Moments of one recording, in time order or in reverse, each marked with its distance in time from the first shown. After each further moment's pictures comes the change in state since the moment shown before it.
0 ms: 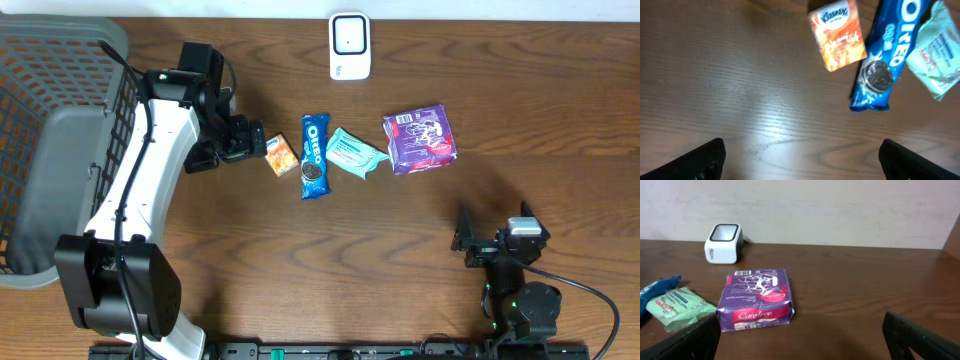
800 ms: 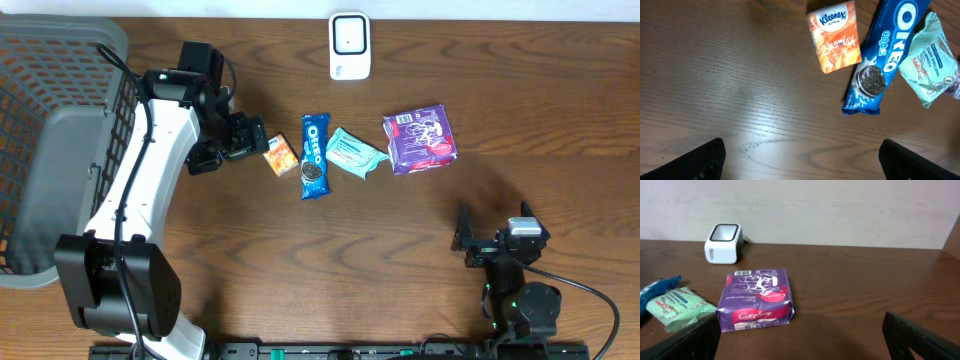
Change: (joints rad) left arm 0.000 0.000 0.000 0.006 0.019 -0.075; right arm 0.000 0.000 0.000 0.000 0.000 0.000
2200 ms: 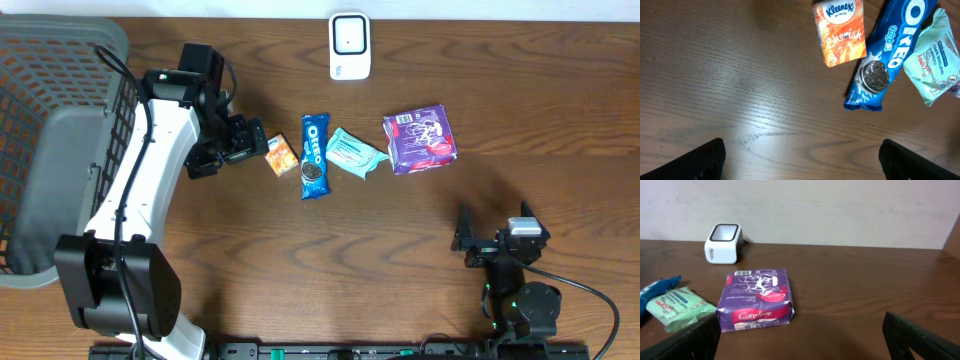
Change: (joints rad) left arm 0.000 0.000 0.000 -0.029 0.000 -0.029; right arm 0.000 0.000 0.000 0.000 0.000 0.000
